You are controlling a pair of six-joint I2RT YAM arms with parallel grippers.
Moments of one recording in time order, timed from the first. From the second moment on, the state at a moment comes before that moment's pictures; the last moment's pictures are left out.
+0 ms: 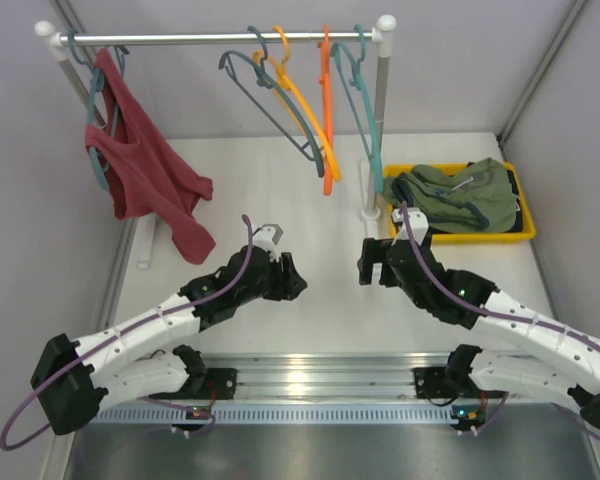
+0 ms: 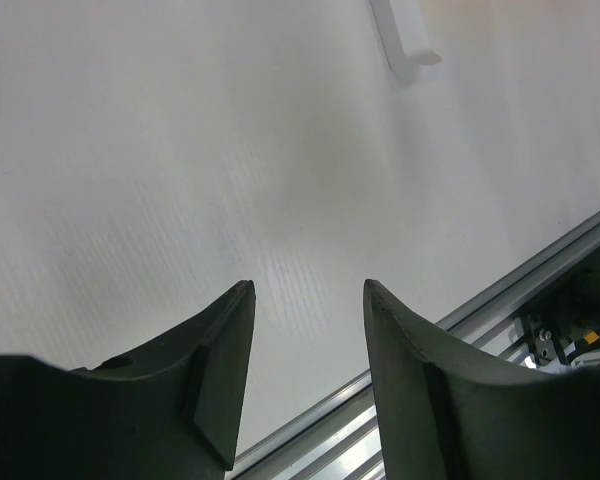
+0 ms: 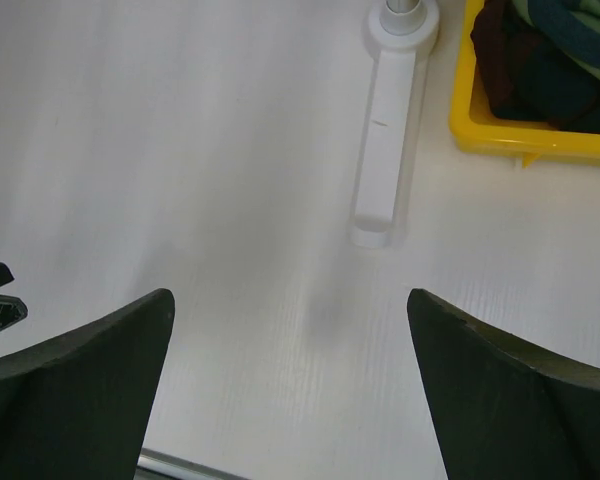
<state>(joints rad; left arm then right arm) -0.85 1.01 0.64 -0.22 -0.07 -0.68 0.94 0.91 0.80 -0.52 0.55 0.57</state>
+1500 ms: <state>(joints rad) -0.85 1.03 0.72 -0.27 0.02 -0.61 0.18 1.71 1.44 -0.55 0.22 0.43</state>
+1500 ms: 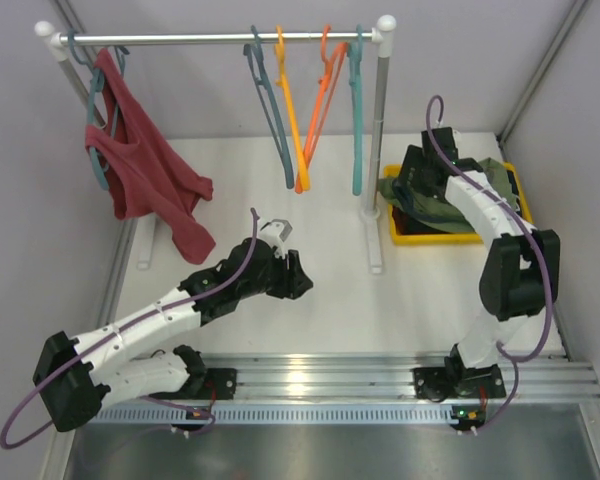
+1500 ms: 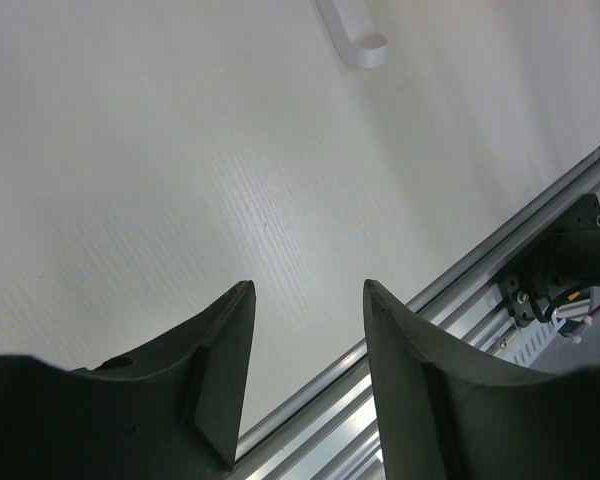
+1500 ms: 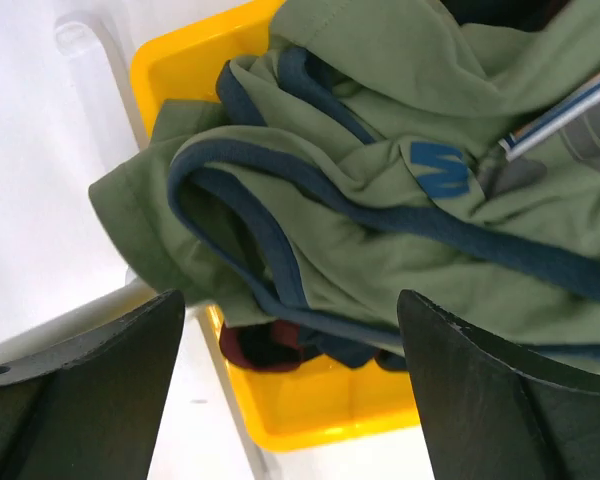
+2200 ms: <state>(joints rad) -0.85 1.03 0.72 -0.30 0.03 -0.61 0.26 1.90 1.55 -0.52 0.28 0.37</state>
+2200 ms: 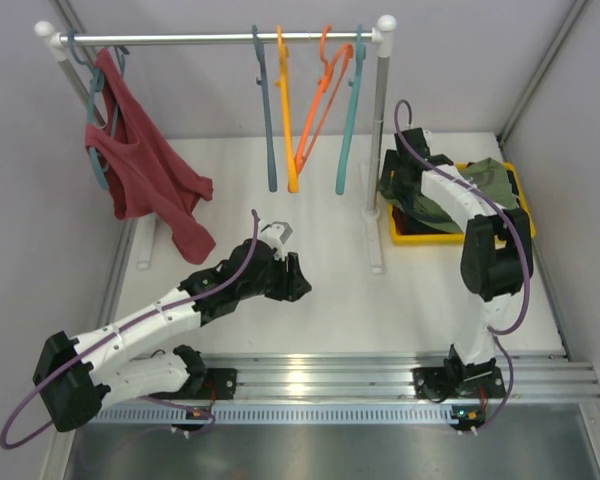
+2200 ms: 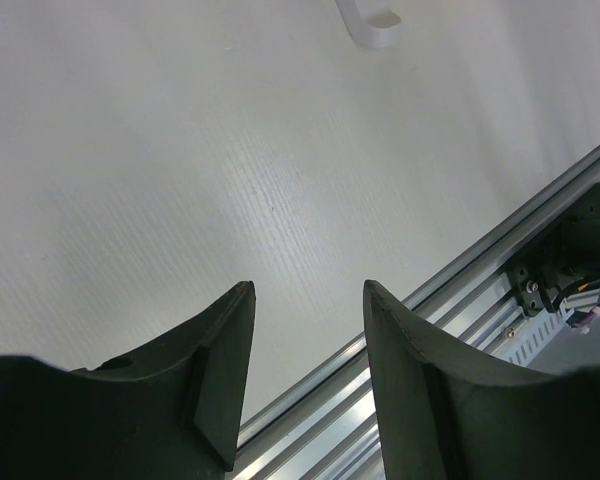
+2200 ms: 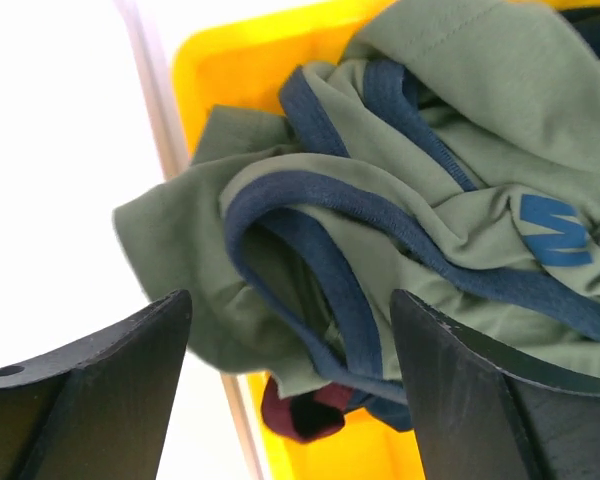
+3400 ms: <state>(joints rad) -0.85 1.03 0.72 -0.32 0.03 -0.60 0.22 1.57 1.67 -0.64 0.32 0.38</state>
